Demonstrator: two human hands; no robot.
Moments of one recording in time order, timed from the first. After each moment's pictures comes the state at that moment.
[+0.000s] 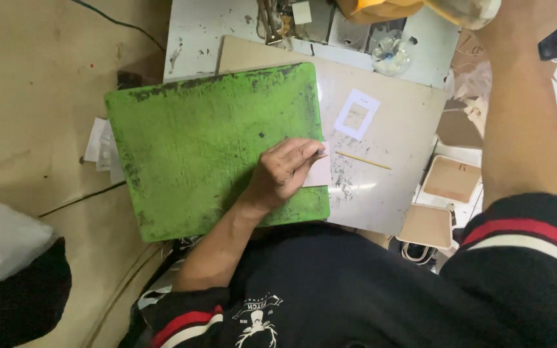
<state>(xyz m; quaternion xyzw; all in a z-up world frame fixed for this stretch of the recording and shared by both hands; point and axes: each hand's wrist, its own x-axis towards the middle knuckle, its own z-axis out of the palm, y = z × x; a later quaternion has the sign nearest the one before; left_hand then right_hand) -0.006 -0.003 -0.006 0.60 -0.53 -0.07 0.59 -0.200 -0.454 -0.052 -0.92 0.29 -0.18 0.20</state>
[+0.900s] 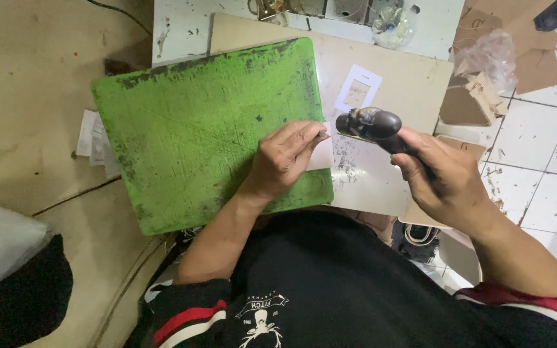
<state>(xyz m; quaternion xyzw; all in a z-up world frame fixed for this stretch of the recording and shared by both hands) -0.002 0.010 -0.014 0.60 -0.57 -0.12 0.55 -0.224 -0.154 0.078 -0.92 0.12 -0.15 0.35</state>
